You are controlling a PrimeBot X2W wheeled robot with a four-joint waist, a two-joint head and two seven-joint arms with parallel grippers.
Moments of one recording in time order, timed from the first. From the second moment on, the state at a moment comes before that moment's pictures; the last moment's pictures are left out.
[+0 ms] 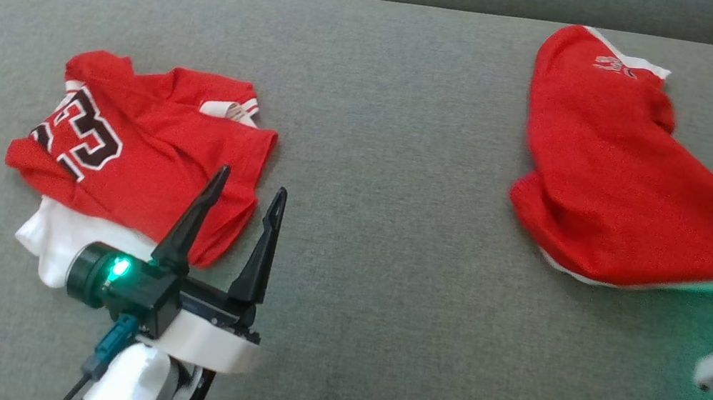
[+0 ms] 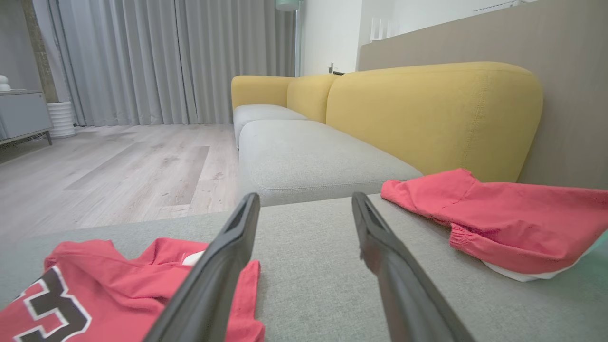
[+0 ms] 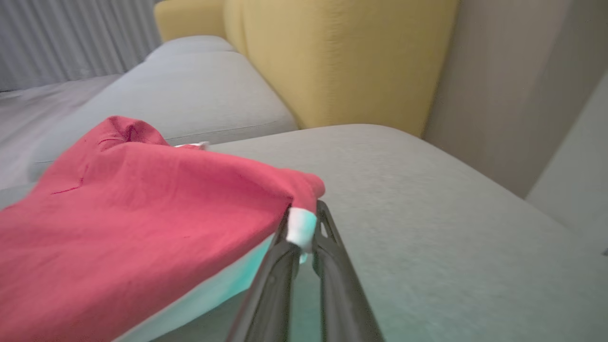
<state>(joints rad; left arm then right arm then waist) -0.18 0.08 -0.35 0.19 -0.17 -0.02 -0.26 -0.35 -0.05 -0.51 0.65 -0.11 0.12 -0.25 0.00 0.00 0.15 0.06</state>
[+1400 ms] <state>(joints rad) -0.16 0.06 -0.33 0.21 -0.14 -0.05 -0.26 -0.13 -0.04 0.03 0.37 0.02 0.12 -0.22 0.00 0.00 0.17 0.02</state>
